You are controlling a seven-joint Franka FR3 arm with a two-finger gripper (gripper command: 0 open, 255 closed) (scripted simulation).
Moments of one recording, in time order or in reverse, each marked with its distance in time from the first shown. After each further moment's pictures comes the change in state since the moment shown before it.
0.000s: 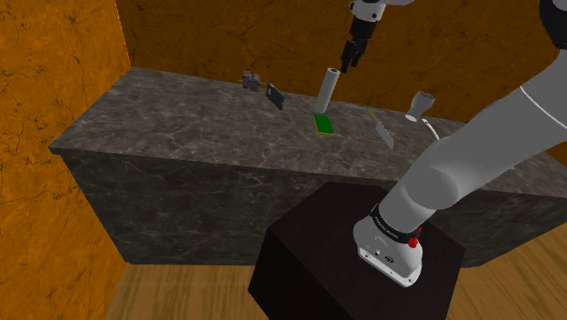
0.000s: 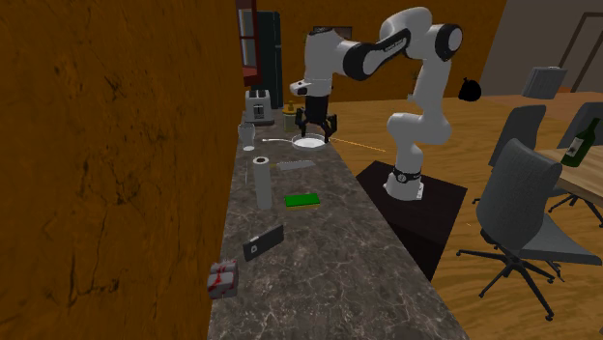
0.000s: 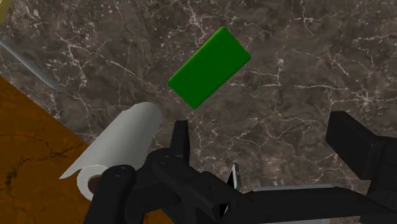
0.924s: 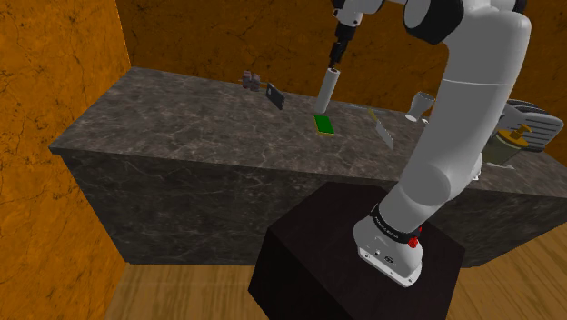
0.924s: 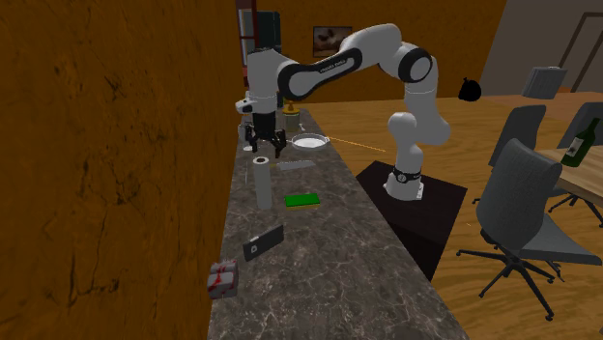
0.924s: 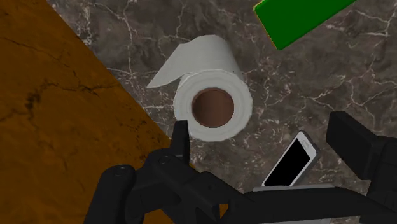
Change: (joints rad) arm -0.122 0.599 -0.088 0.537 0.313 0.032 -0.435
